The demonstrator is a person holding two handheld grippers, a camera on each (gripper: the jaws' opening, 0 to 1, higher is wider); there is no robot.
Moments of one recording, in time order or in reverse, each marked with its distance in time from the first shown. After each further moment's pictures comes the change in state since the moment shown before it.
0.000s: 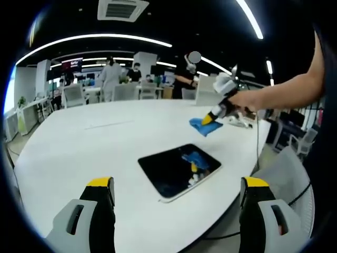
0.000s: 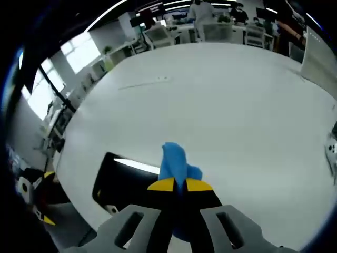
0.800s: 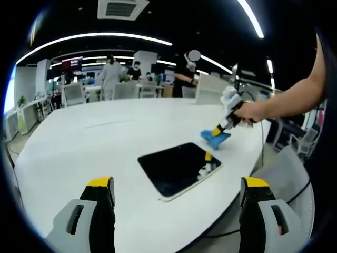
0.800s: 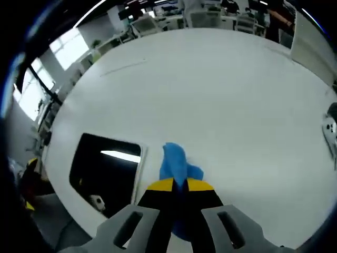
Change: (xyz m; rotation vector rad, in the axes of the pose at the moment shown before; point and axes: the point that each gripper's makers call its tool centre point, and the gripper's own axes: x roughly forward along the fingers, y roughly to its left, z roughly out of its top) left arm 0.001 0.001 -0.003 -0.006 0.015 0.002; right arm 0.027 -0.050 -0.060 0.035 0.078 -0.073
